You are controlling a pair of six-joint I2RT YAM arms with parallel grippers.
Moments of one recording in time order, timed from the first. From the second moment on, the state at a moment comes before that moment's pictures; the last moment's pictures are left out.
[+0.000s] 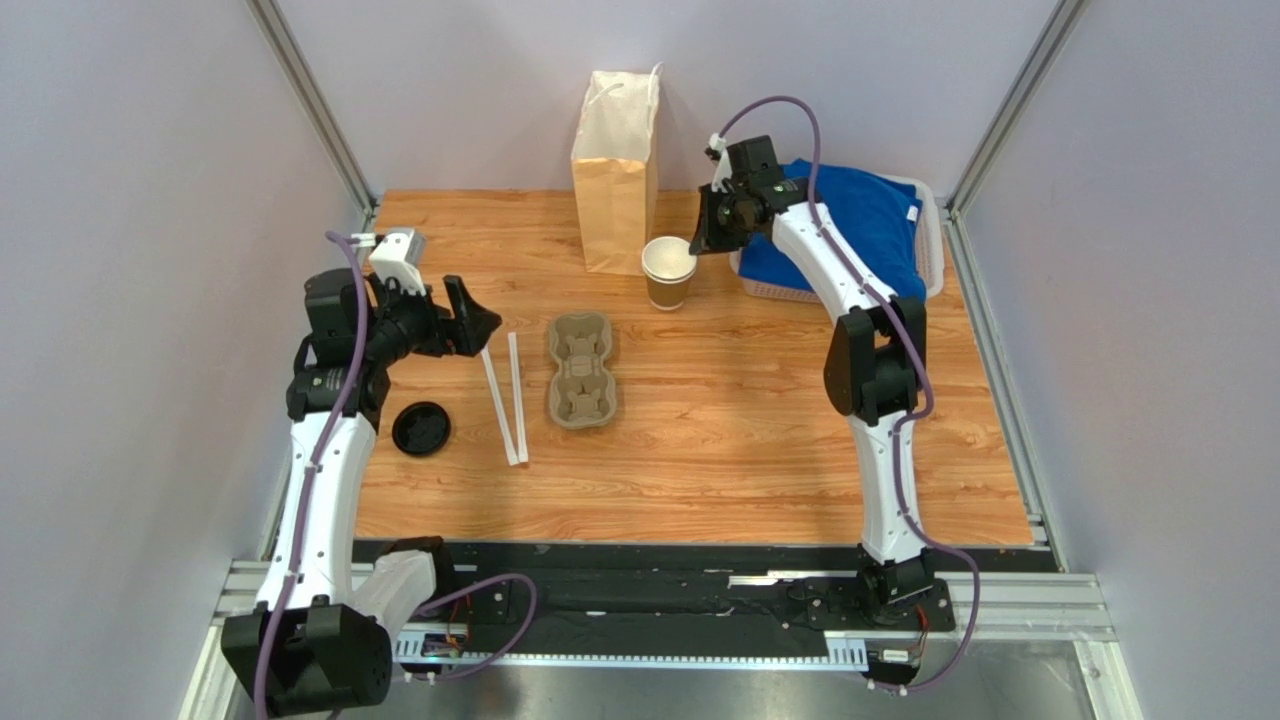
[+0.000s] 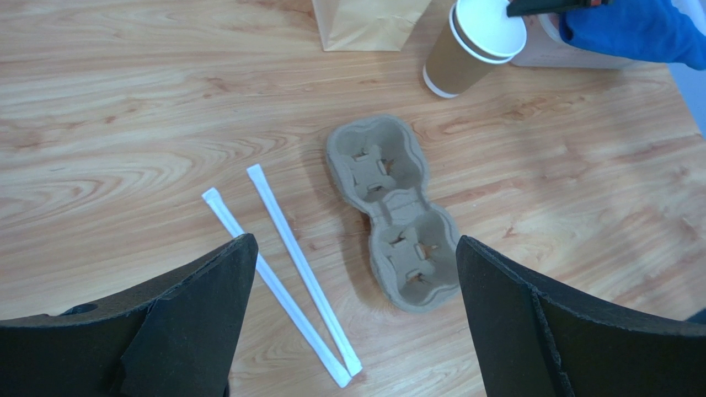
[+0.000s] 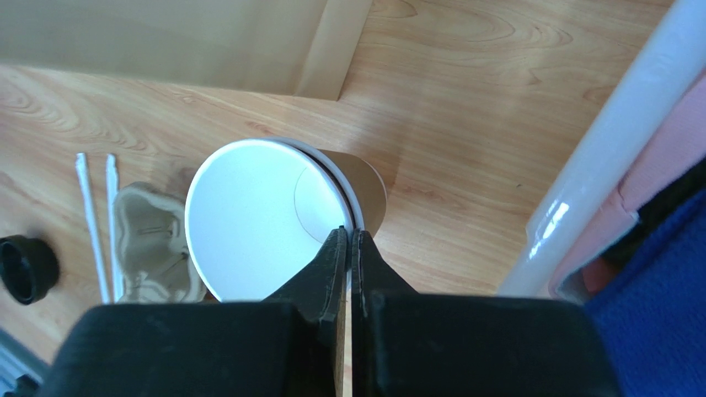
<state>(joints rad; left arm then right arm) 0.13 0.97 0.94 -0.41 0.55 -0.09 0.33 2.31 2.22 -0.73 -0.26 0.26</state>
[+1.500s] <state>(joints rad) -0.33 1.79 1.26 0.11 0.67 -0.72 0.35 2.10 1.88 -0.60 -0.47 0.35</state>
